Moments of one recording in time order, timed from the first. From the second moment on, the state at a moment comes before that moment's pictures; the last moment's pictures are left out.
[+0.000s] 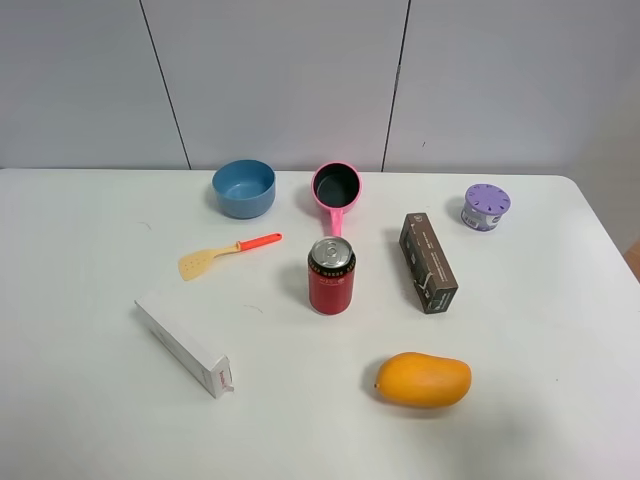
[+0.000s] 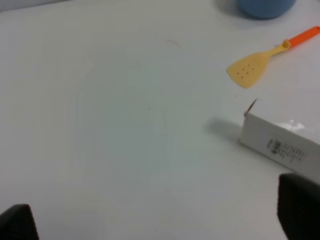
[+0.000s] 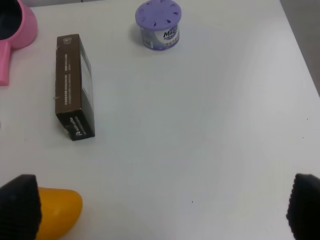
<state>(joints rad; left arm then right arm) -0.05 0.32 -0.69 0.07 1.08 0.06 0.13 0.00 -0.49 -0.12 1.07 0.18</state>
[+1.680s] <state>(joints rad) -0.18 1.72 -1.21 0.02 0.78 0.45 0.13 0.00 -0.49 -0.12 1.07 0.18</state>
